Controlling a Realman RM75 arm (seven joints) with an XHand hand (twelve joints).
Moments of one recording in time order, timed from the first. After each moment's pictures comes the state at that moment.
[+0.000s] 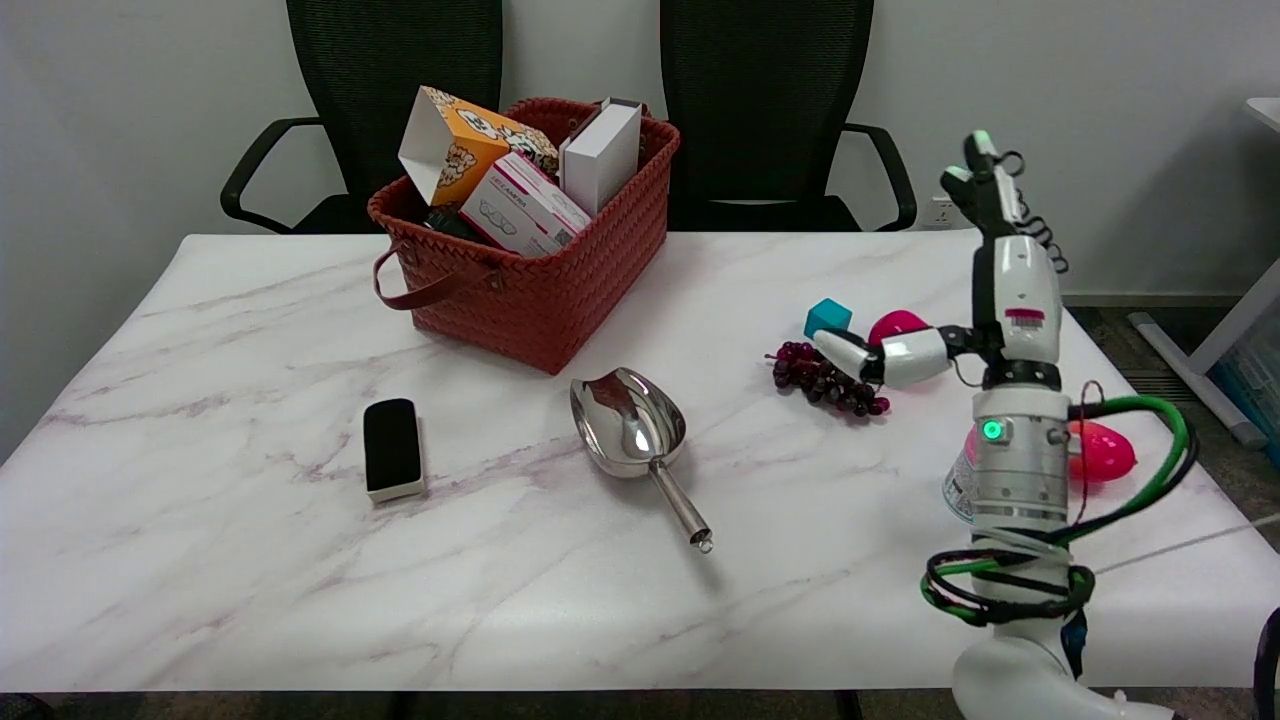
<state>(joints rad) -0.20 -1.07 -1.98 1.62 1.15 1.27 -0.07</state>
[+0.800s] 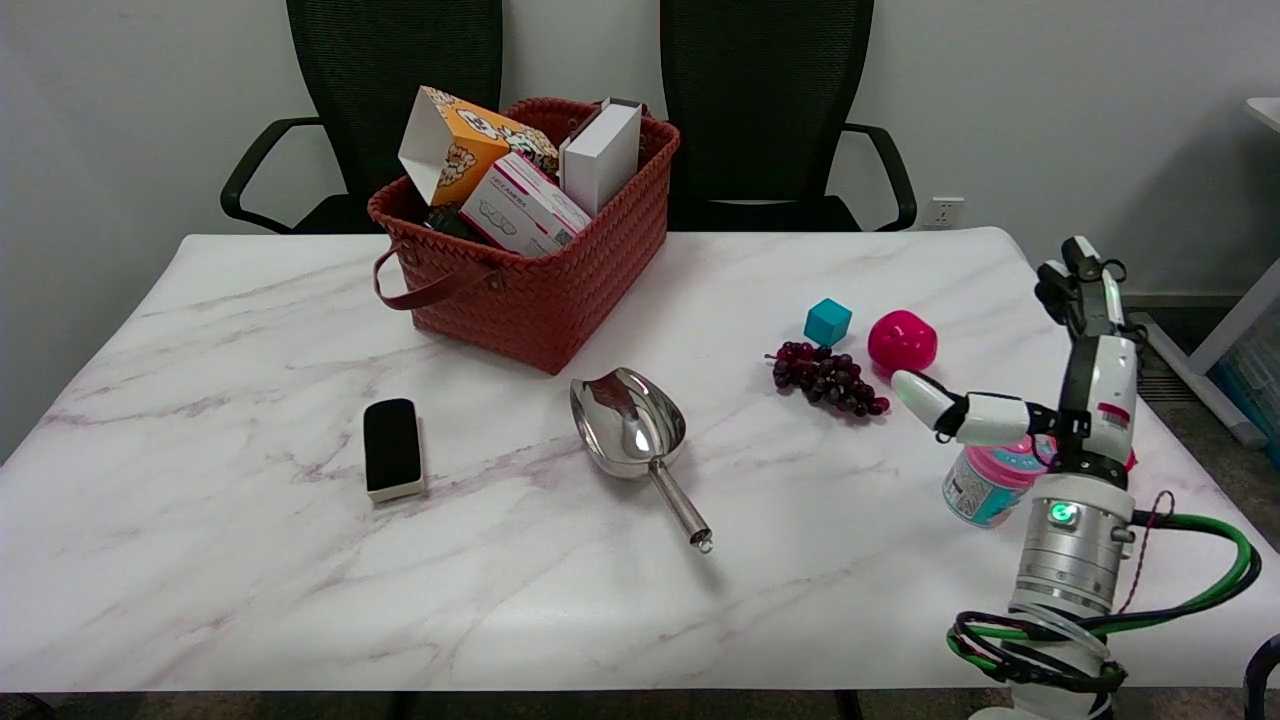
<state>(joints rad) -0.27 -1.09 -2.08 1.49 1.33 1.58 0.18</state>
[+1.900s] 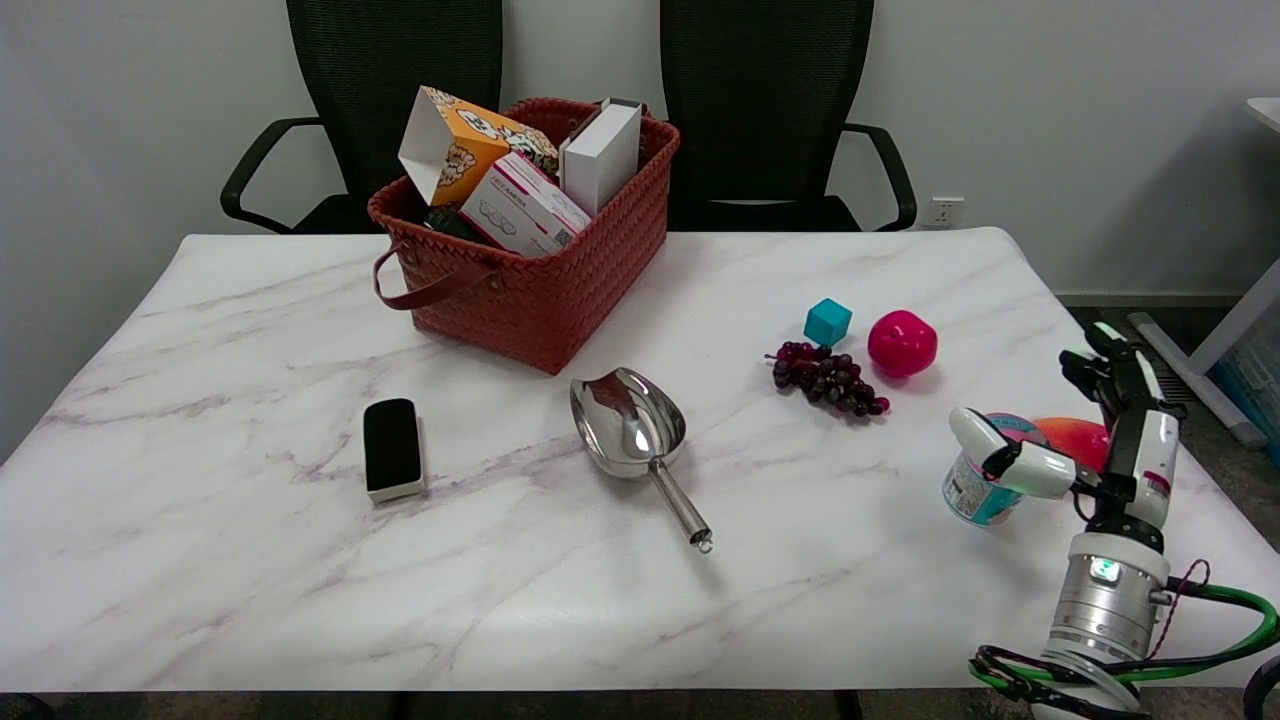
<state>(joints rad) -0.30 -1.09 -2.10 1.31 1.49 1.65 0.45</state>
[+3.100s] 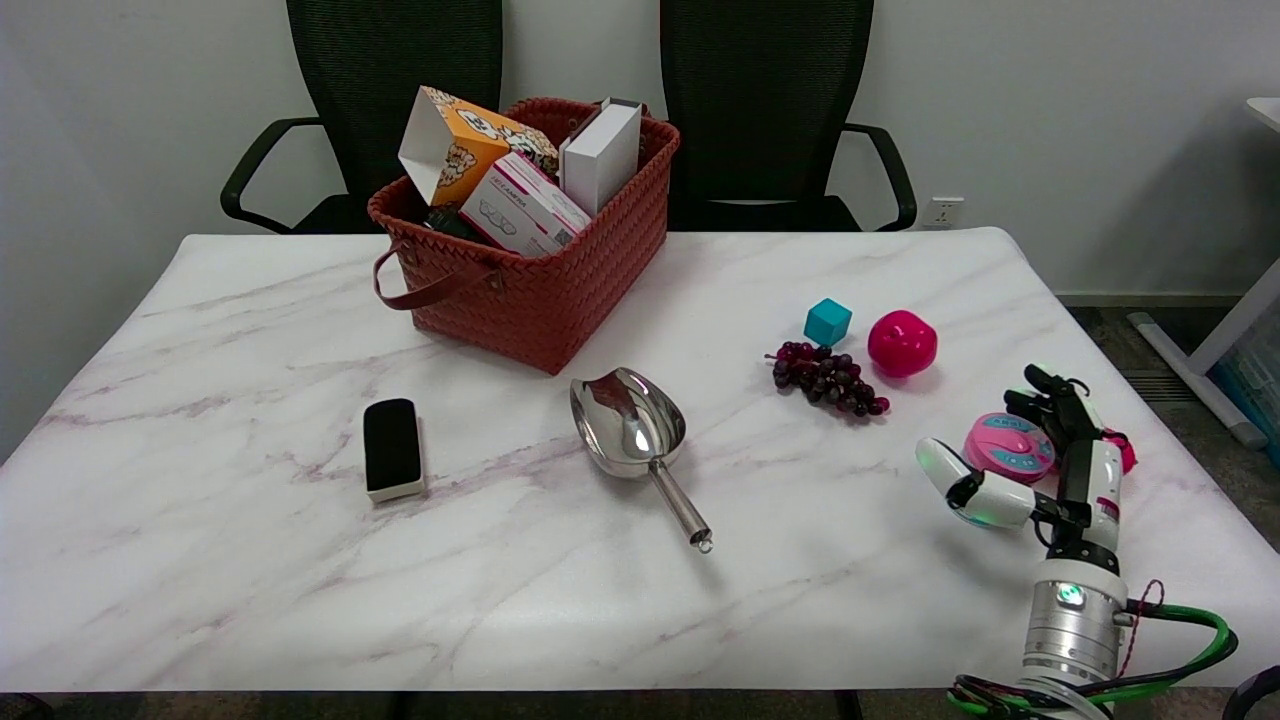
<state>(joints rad) -0.30 -1.13 -2.15 1.27 1.51 1.58 0.50</state>
